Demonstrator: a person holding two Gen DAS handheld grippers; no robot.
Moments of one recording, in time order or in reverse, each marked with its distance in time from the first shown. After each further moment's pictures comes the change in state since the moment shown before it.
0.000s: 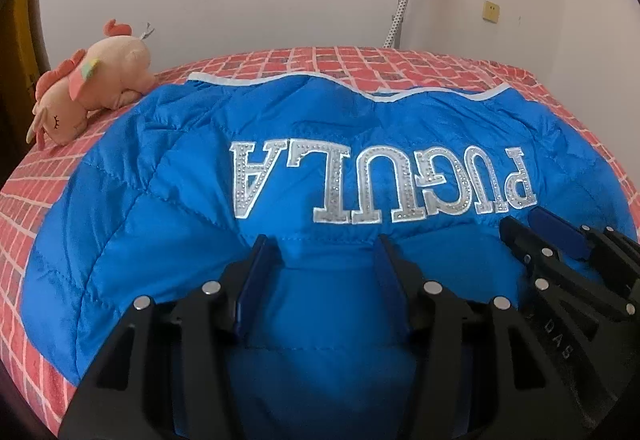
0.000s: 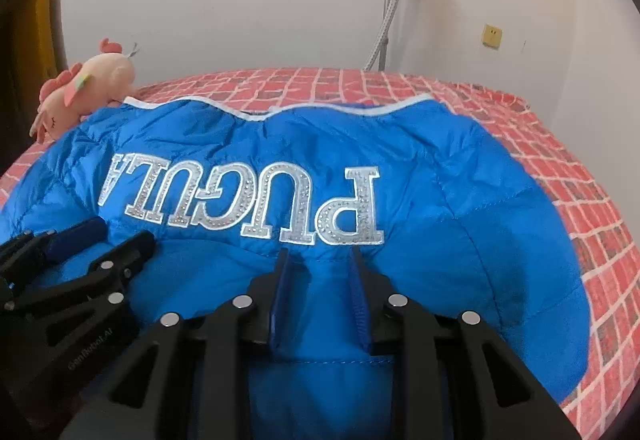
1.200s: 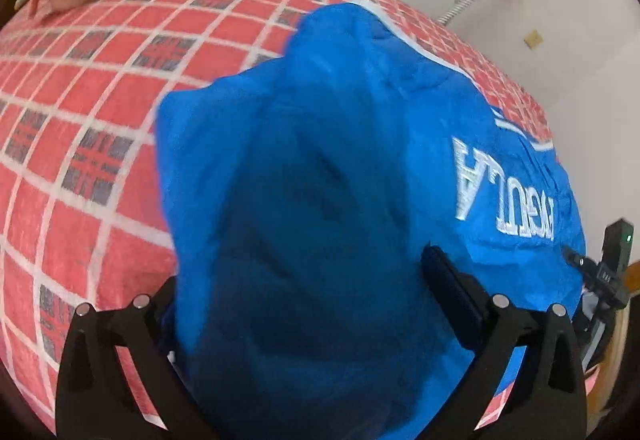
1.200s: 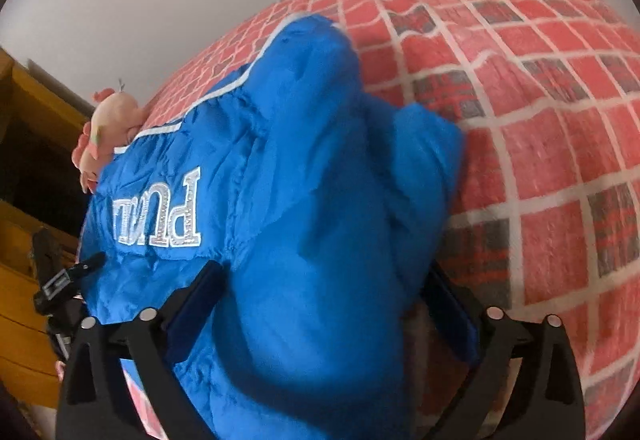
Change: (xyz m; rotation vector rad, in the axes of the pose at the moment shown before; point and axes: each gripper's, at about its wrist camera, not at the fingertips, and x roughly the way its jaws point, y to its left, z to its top) left arm 0.022 0.159 0.015 -0.288 0.319 -0.232; right arm 0.050 -0.148 0.020 0.255 0.341 0.371
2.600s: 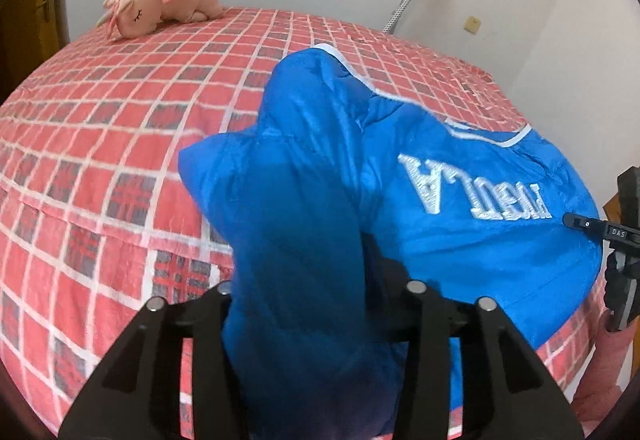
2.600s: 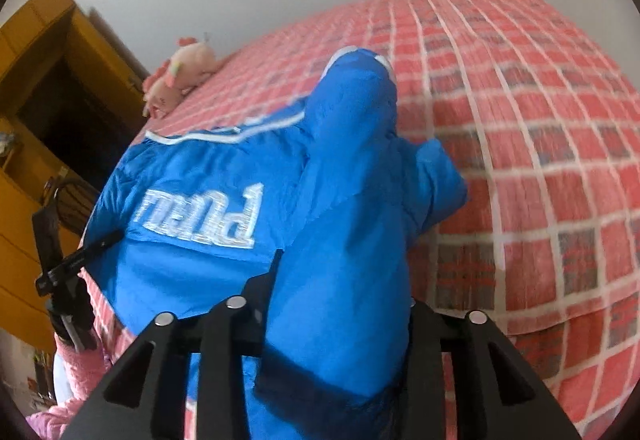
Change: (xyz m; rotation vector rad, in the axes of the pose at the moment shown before) left arm -0.128 -0.007 -0.217 0.162 -0.209 0.027; right arm -0.126 0.018 -0.189 -0.126 -0.053 0.060
